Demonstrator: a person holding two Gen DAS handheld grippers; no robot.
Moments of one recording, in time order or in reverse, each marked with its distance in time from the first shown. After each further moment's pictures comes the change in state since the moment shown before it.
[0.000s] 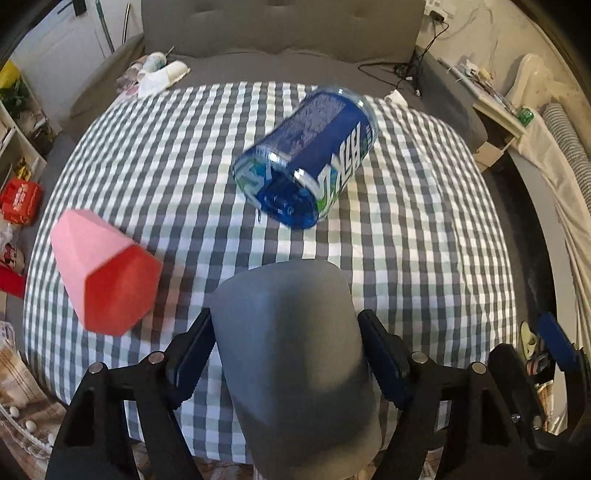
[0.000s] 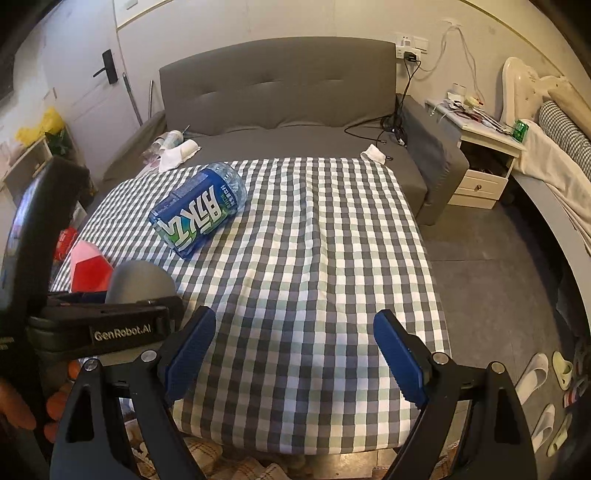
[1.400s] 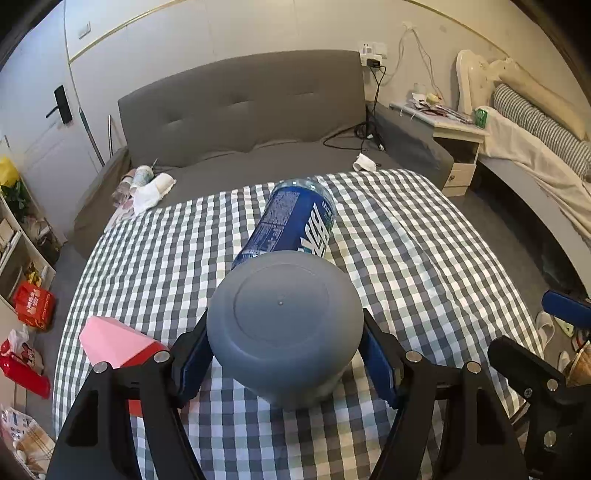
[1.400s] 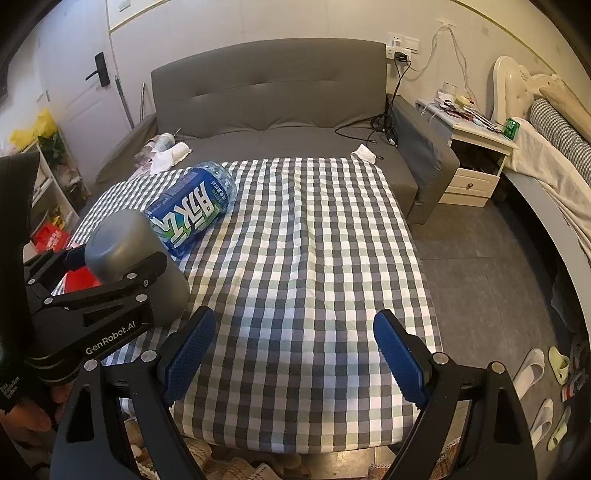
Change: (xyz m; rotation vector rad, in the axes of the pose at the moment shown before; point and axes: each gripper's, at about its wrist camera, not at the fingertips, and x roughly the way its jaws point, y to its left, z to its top) left arm -0.027 -0.018 -0.014 0.233 -0.378 0.045; right arm -0.005 -0.004 -0.004 0.019 -0.009 -0.033
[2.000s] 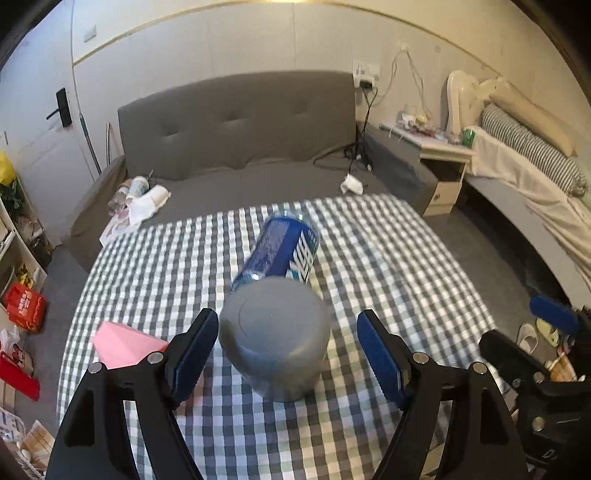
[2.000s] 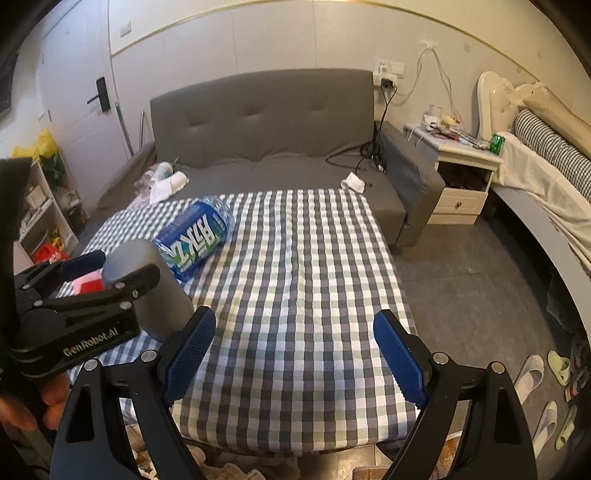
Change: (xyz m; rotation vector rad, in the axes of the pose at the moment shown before) left arm -0.048 0.004 0.006 -0.029 -0.081 -0.053; right arm -0.040 -0.006 -0.006 0.021 -0.134 -0.018
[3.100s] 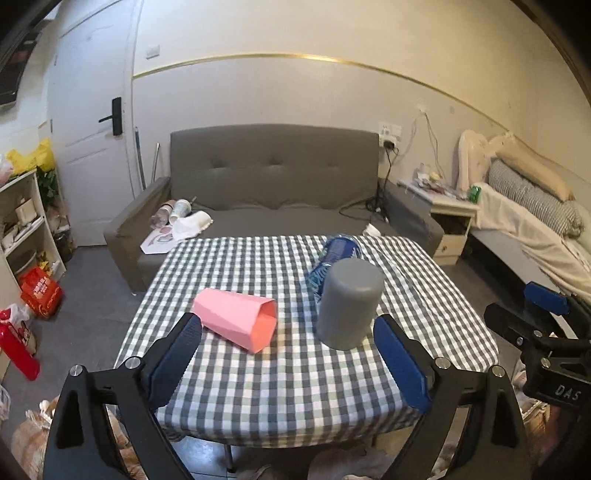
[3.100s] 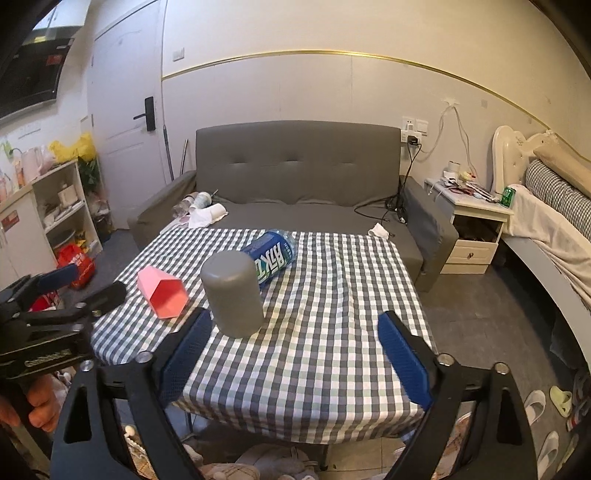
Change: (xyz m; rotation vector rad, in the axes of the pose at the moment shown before) left arm -0.111 0.075 -0.075 -0.115 -0.208 0.038; right arm -0.079 0.063 -0.035 -0.104 -0.185 0.059
